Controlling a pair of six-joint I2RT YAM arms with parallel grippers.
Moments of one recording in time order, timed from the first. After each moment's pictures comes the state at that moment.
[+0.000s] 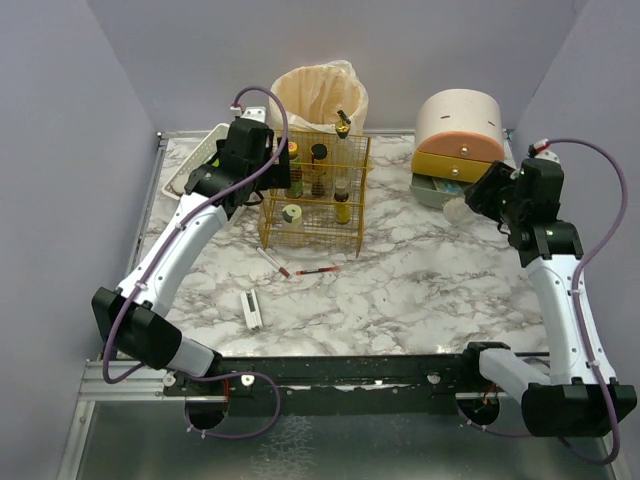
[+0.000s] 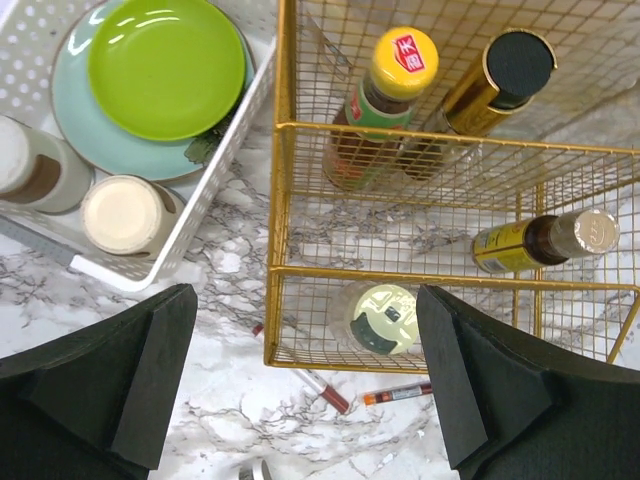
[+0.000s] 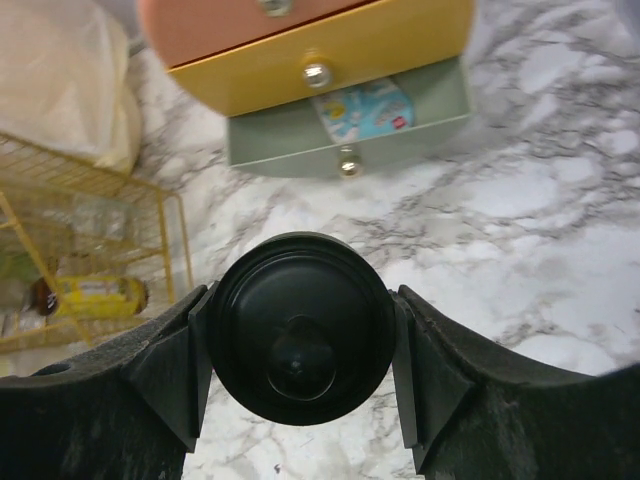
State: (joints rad) left arm -0.44 1.47 1.53 -0.70 -0.28 -0.30; right arm -0.07 1.02 1.12 -0.60 0.05 0.42
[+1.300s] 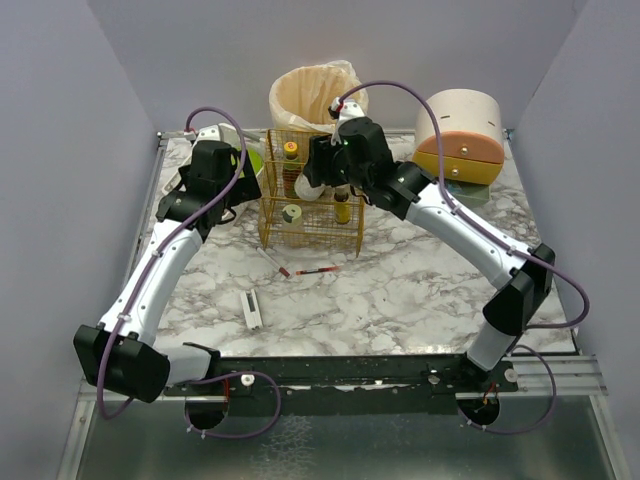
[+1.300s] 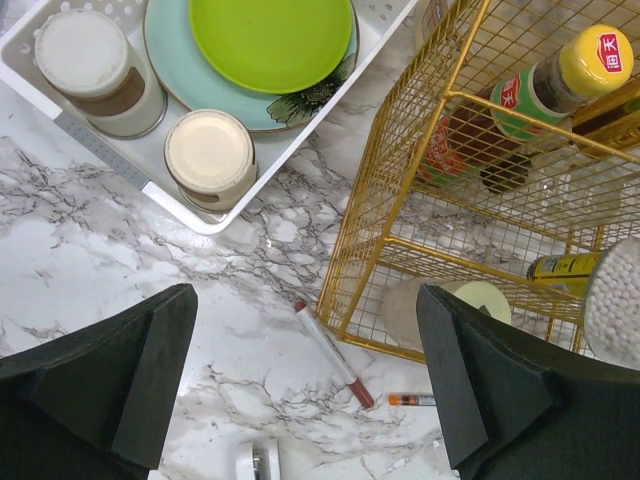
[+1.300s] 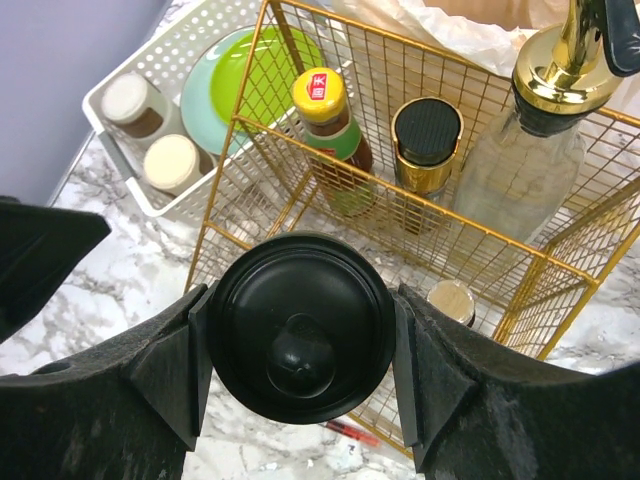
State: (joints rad) left arm -0.28 1.27 1.29 -0.64 -0.28 -0.41; right arm 0.79 1.70 1.75 -0.44 0.21 0.31
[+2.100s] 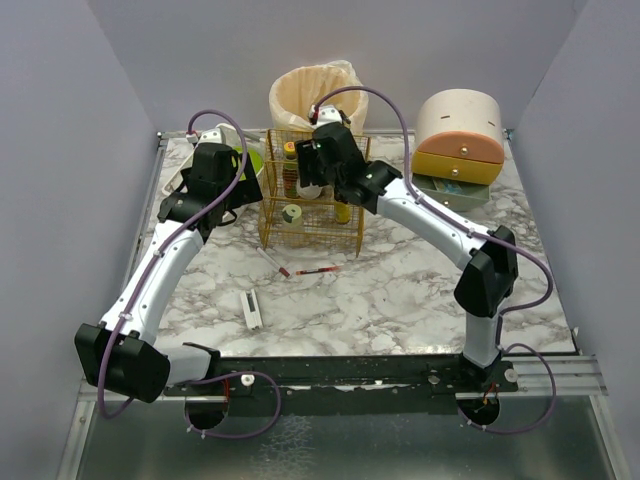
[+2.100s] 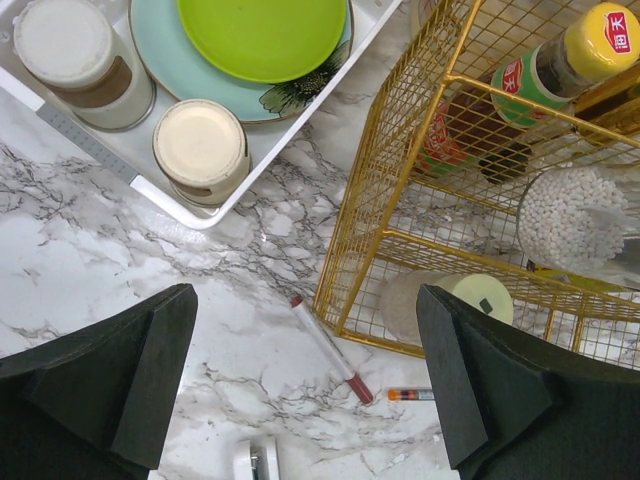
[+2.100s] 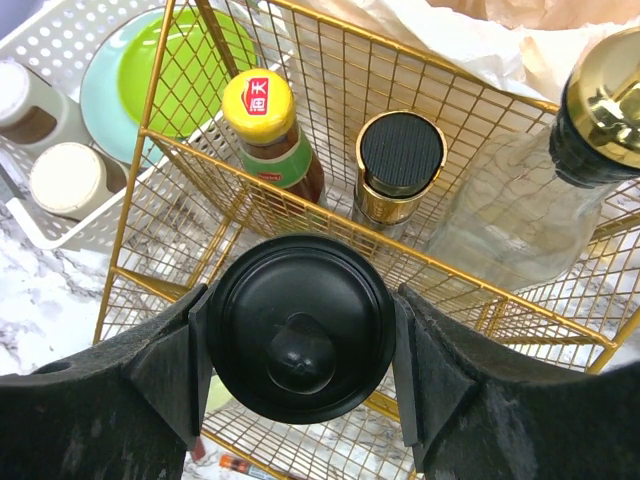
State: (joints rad) left arm -0.27 1.26 1.26 -0.63 -0.26 -0.41; right arm 0.79 1.91 1.85 -0.40 0.34 0.23
